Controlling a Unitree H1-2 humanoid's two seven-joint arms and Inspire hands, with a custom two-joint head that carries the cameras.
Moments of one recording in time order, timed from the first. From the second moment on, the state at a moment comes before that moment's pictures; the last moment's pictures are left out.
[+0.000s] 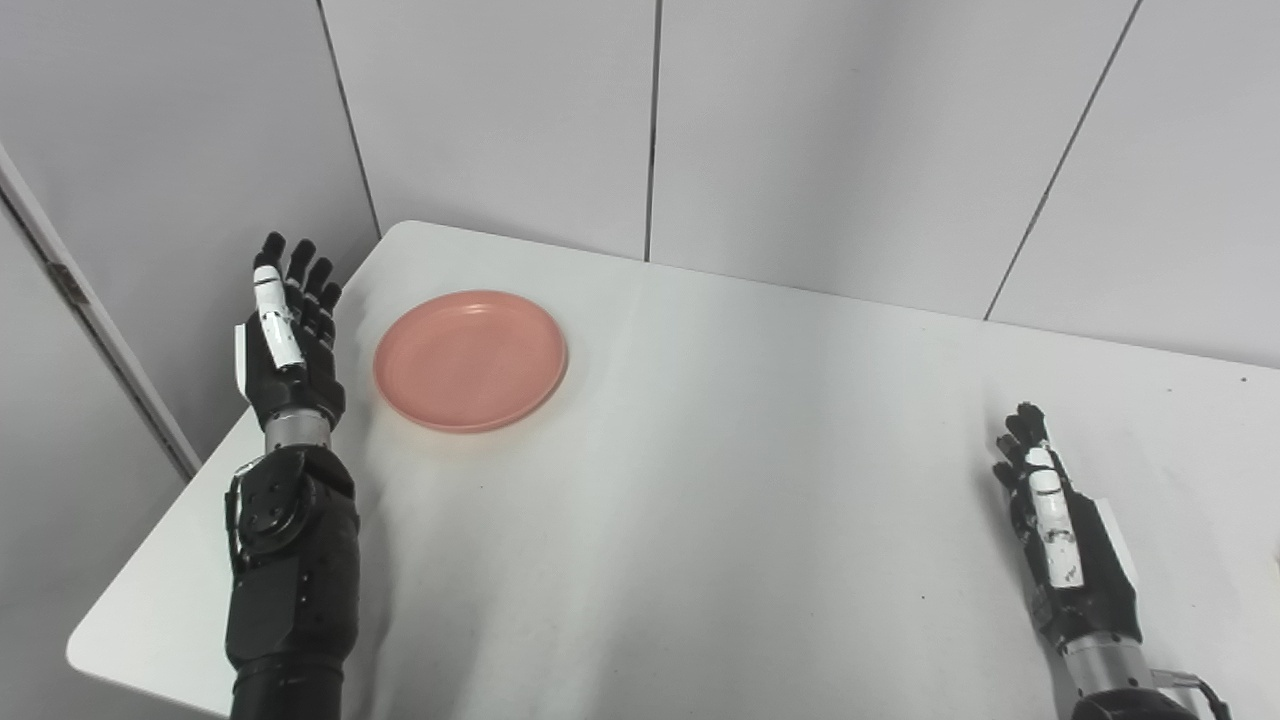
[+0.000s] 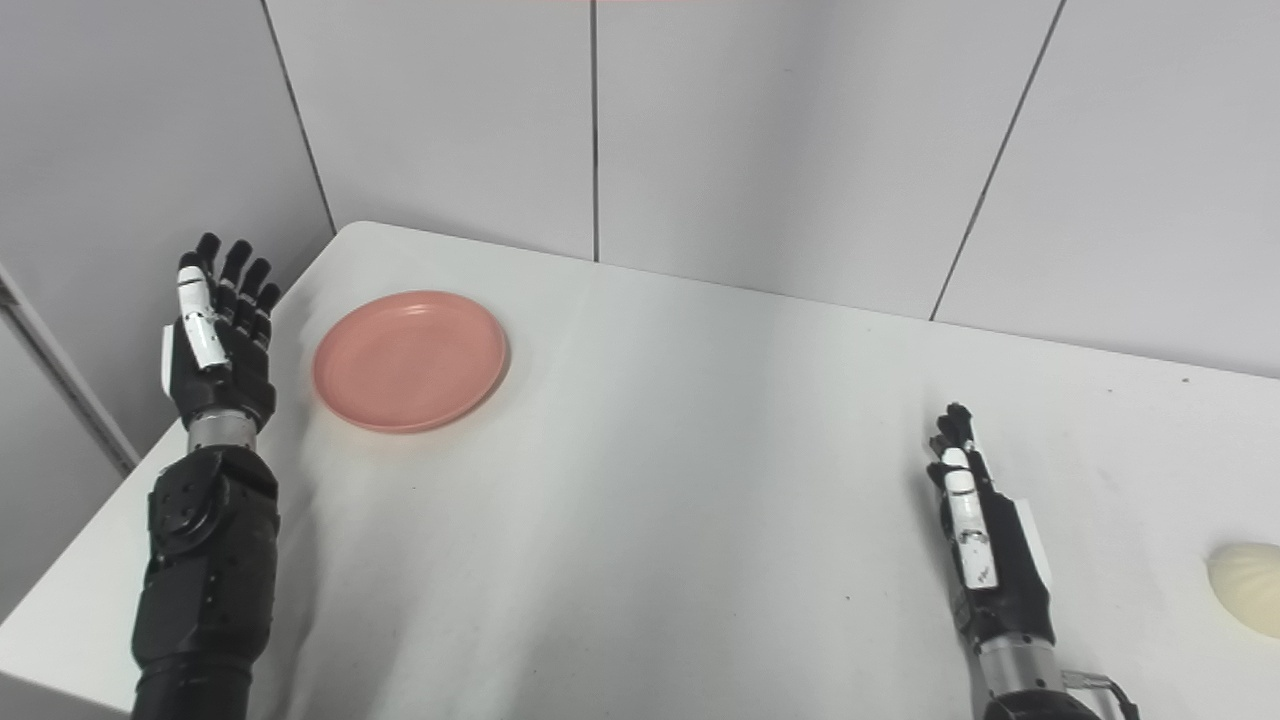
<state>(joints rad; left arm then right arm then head) -0.38 0.17 0.46 0.24 -0.37 -0.04 0.12 -0.21 -0.17 -0.05 0.14 0.10 -0.05 0.16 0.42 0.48</state>
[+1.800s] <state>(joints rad) -0.48 0.16 0.25 0.50 -0.37 0.00 -0.07 -0.20 -0.16 -0.04 0.12 0.09 -0.05 0.16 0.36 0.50</state>
